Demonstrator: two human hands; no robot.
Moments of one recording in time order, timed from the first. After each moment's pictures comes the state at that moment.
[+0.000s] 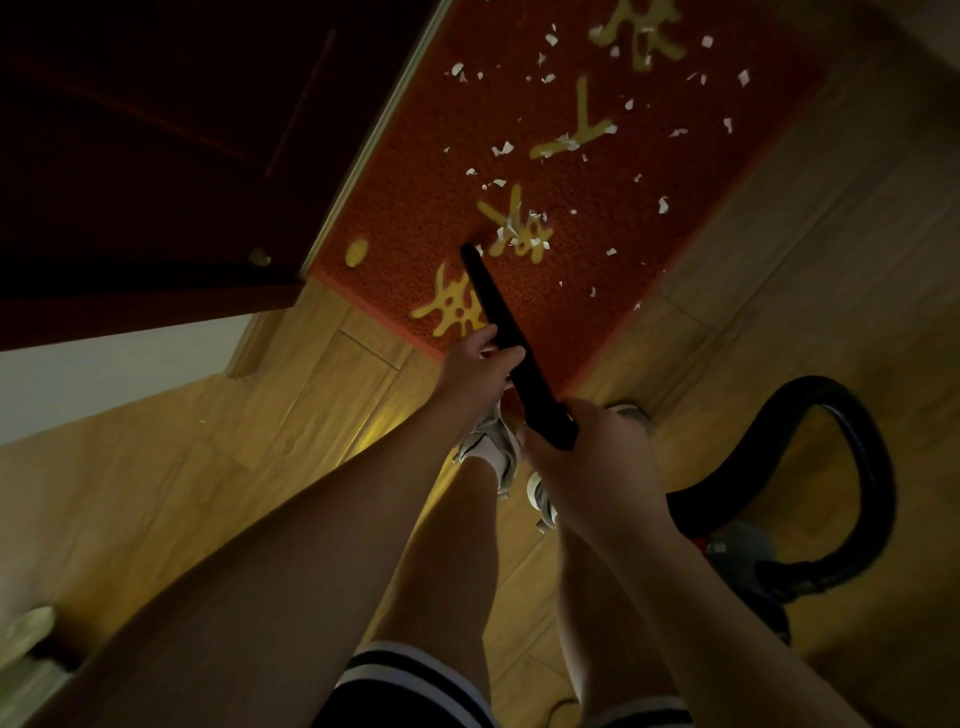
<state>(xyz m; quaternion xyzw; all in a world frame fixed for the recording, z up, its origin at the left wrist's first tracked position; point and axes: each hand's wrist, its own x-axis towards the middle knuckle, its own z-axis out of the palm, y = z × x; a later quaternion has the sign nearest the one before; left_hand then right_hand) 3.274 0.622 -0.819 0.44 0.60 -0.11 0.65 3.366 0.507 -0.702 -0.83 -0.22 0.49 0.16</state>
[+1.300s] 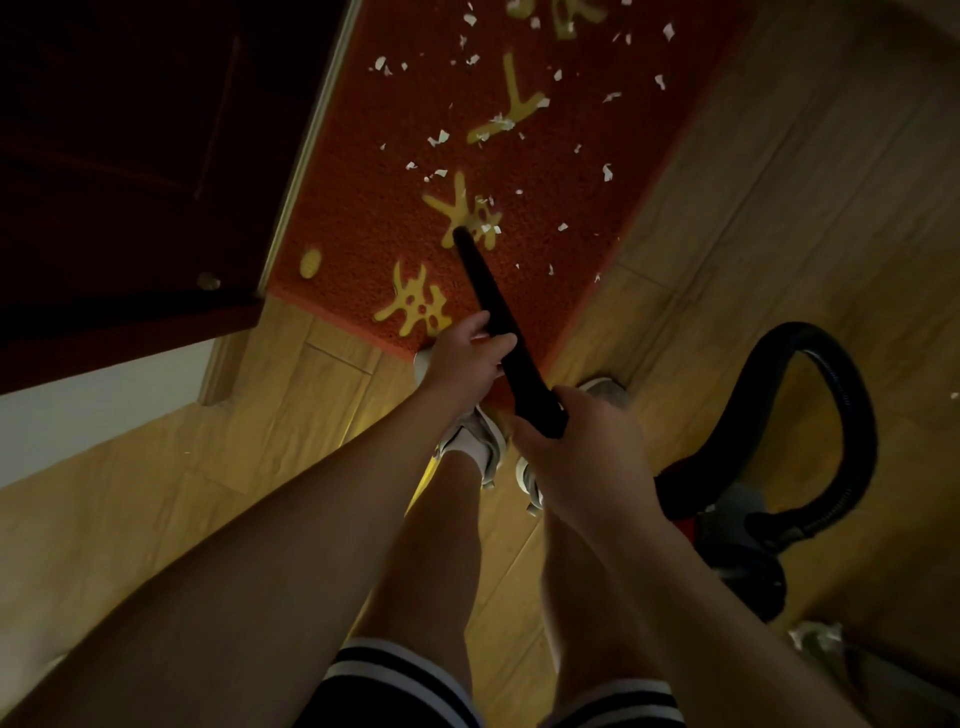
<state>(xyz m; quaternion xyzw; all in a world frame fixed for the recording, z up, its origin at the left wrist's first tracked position) 3.312 0.598 -0.820 0.48 0.56 -0.14 0.66 3.381 0.475 -0.703 -0.85 -0.14 0.48 0.20</state>
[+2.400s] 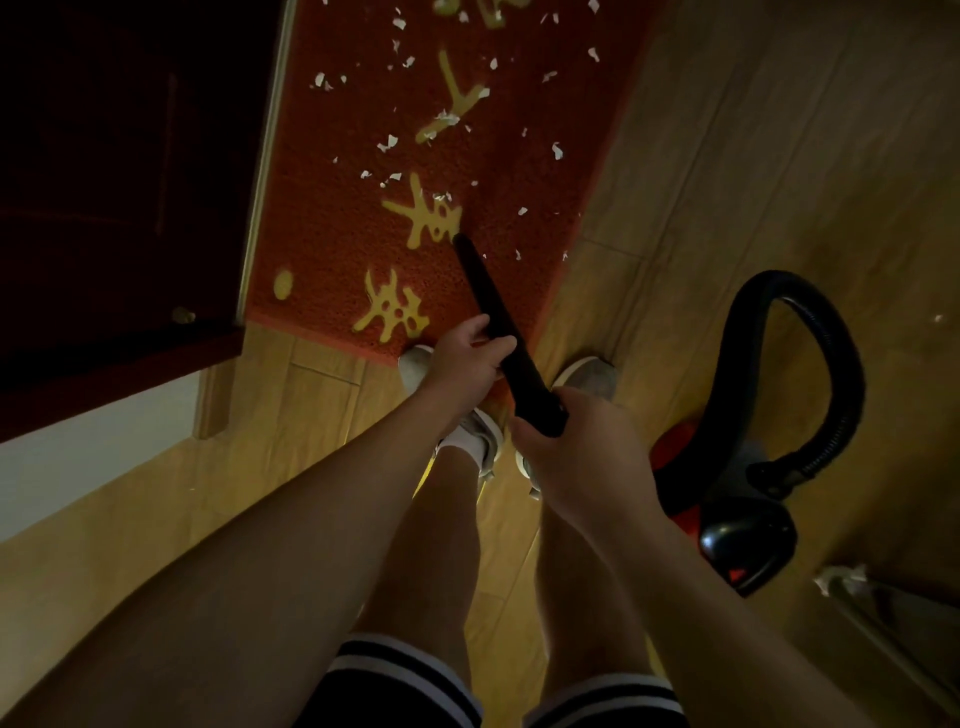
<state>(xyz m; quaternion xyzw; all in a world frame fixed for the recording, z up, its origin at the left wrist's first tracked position) 3.324 0.567 -0.805 0.51 0.54 -0.19 0.64 3.367 0.440 -0.693 -0.86 -0.07 0.45 0.22</state>
